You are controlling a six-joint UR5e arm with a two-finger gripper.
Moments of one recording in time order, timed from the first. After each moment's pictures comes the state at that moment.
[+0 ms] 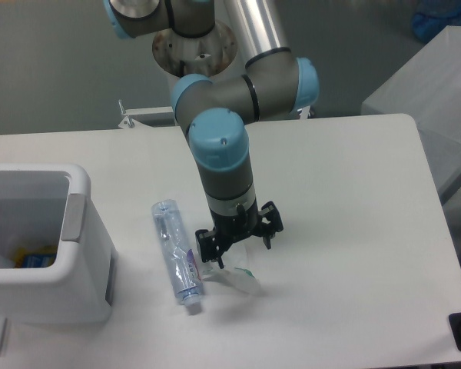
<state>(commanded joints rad) 2.35 -2.00 -1.65 -0.90 1.62 -0.14</state>
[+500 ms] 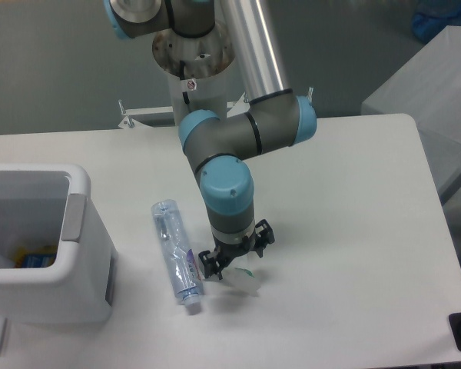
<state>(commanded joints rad) 2.35 -2.10 -1.63 -0.89 1.62 -0.15</state>
